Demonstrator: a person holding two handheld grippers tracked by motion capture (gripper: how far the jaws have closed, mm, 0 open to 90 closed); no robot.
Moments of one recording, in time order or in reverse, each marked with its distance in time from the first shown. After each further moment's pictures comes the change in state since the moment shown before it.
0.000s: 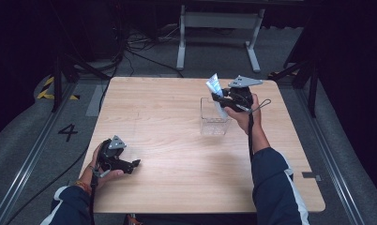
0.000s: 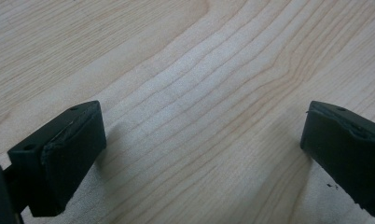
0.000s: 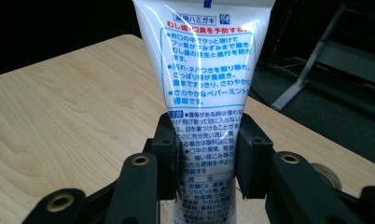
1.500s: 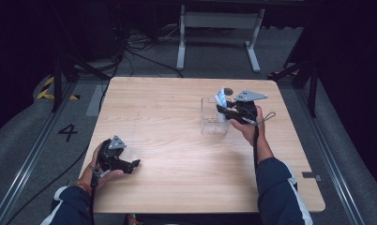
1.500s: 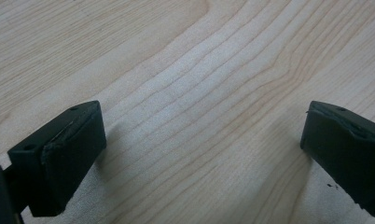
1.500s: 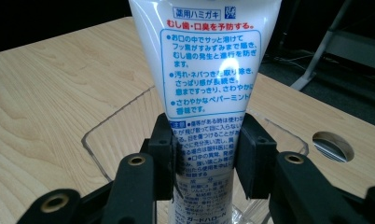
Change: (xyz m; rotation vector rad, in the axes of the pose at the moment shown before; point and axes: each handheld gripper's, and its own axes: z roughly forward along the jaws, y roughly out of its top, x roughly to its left) left arm 0.000 0.000 0.000 0.001 0.000 0.002; right arm -0.006 -0.050 -0.004 0.000 0.031 0.014
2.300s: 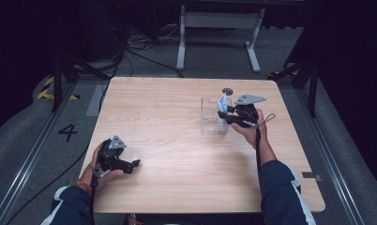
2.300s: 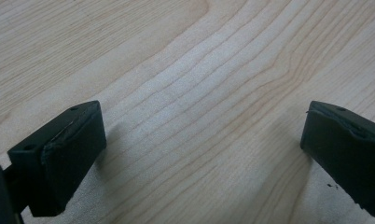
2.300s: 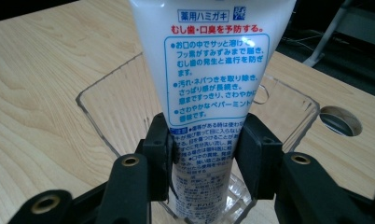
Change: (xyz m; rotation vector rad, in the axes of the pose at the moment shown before) left arm 0.000 0.000 0.000 0.000 0.000 0.000; right arm -0.002 -0.013 0.000 0.089 0.020 -0.008
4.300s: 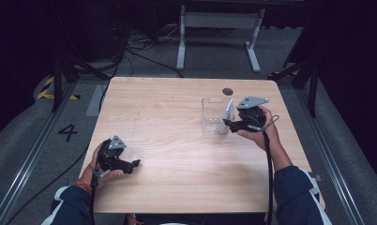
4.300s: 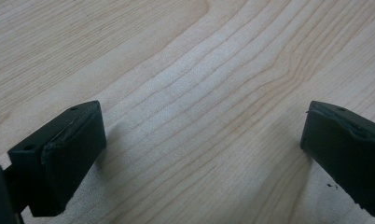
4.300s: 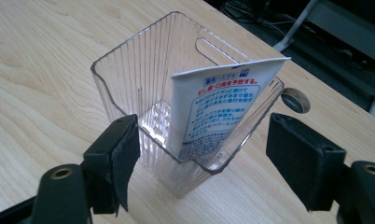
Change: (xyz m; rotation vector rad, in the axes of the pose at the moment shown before) left arm 0.000 0.000 0.000 -0.001 0.000 -0.003; right arm 0.019 0.013 -0.038 0.124 -0.118 -0.113
